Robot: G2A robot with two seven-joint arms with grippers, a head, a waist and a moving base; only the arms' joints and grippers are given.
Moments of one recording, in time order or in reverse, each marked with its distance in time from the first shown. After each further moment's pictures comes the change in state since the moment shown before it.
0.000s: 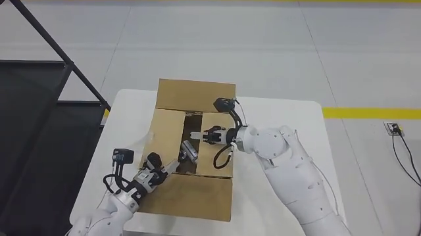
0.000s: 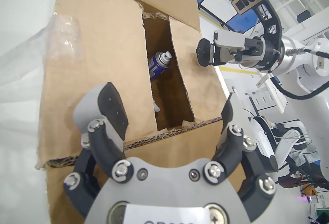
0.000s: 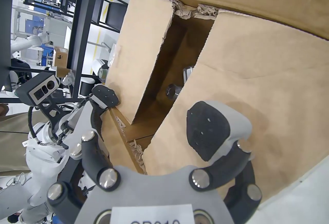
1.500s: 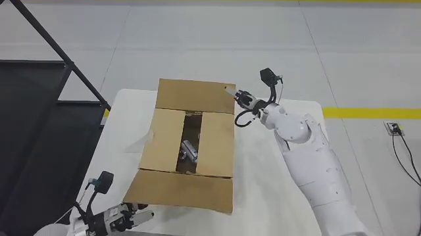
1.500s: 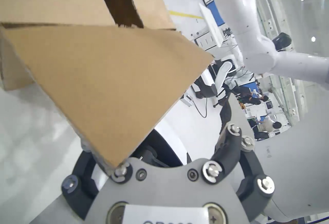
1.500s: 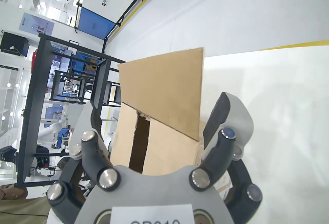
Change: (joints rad) left arm 0.139 0.116 -0.280 0.046 -0.686 -0.407 -0.681; right arm 0.133 0.025 0.126 0.247 0.077 0.047 -0.388
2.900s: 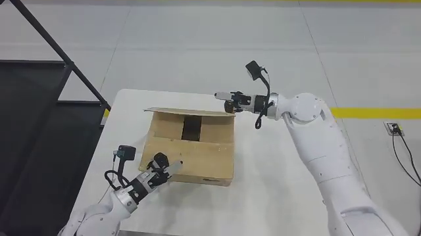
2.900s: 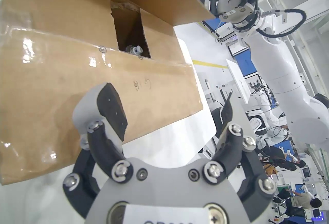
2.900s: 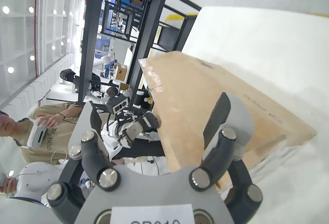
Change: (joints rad) left arm -0.183 -0.033 0.324 -0.041 0.449 0.382 0.578; right arm 0.135 0.023 0.004 0.104 0.356 -0.207 0.586
